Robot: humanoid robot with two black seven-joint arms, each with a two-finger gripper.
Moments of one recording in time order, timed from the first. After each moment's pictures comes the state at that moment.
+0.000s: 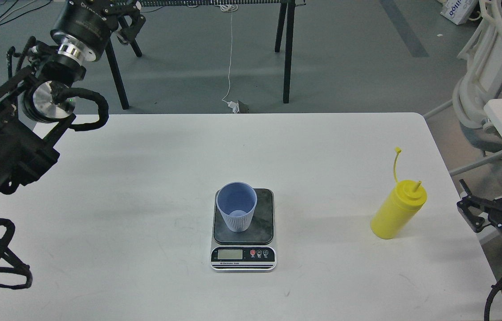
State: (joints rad) left arm -0.92 0.35 -0.76 -0.69 -0.16 -0.38 -0.34; right arm -0.24 -0.66 1.24 1.26 0.40 0.49 0.13
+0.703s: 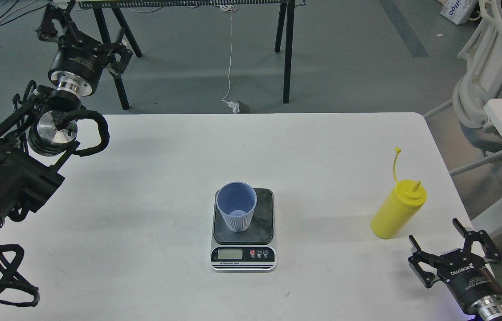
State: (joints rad) left arm -0.84 0.34 -0.86 -0.73 -0.18 -0.27 -0.34; right arm -0.32 -0.43 1.18 1.28 0.24 0.49 0.13
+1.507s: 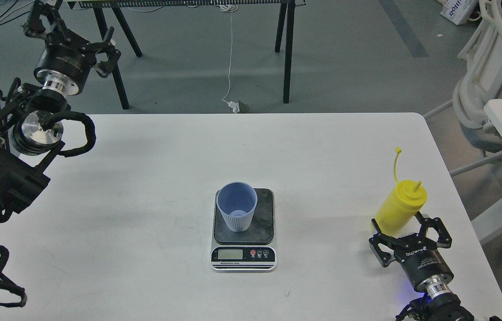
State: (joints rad) left arm -0.84 0.40 -0.84 -0.73 -0.14 -0.29 -0.32; right arm -0.13 -0.24 1.14 1.10 0.21 0.49 0.14
